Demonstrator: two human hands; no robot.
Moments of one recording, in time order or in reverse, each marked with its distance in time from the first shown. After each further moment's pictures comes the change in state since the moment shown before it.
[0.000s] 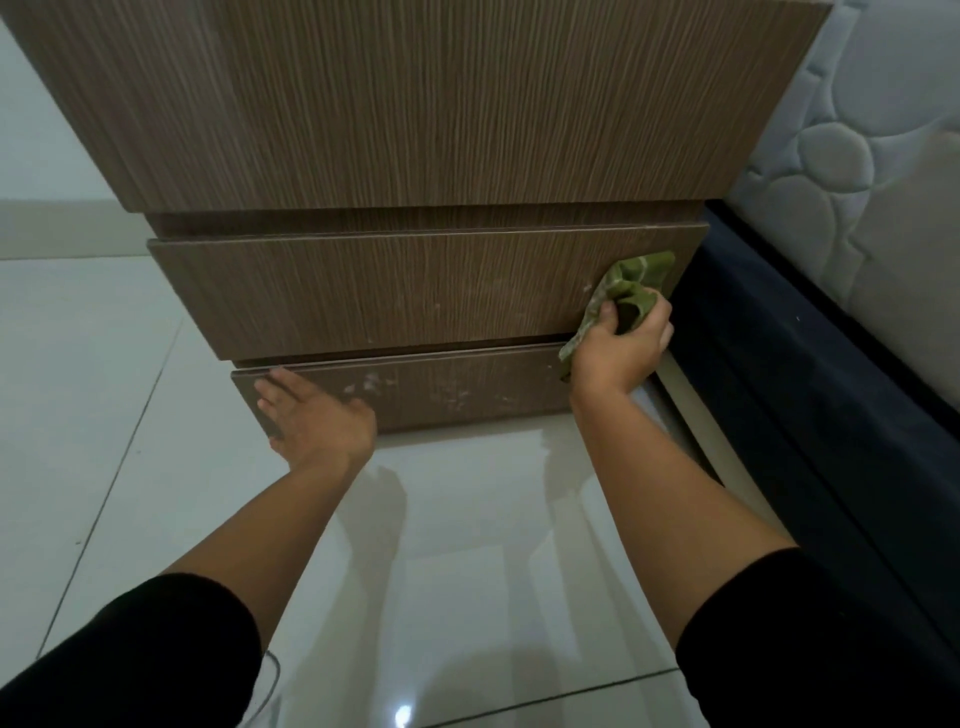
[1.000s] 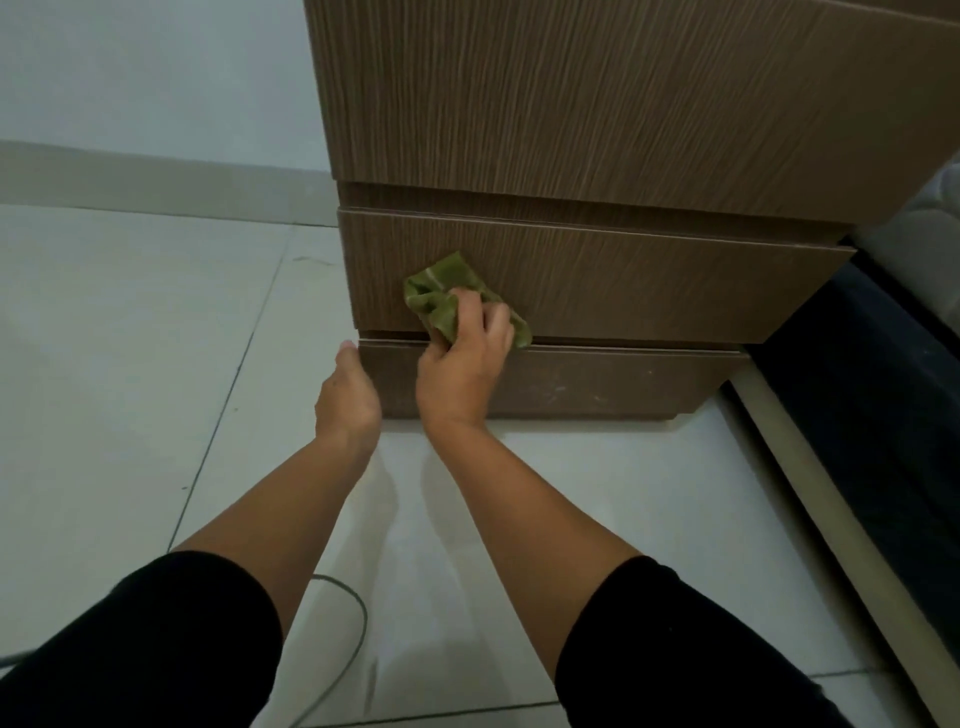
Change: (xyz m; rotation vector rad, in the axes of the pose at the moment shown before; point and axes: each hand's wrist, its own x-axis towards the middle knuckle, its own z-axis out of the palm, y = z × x) left_hand 0.038 -0.058 -0.061 -0.624 -0.122 -0.200; right_hand -0.208 -0.024 0.109 -0.193 -0.416 -0.491
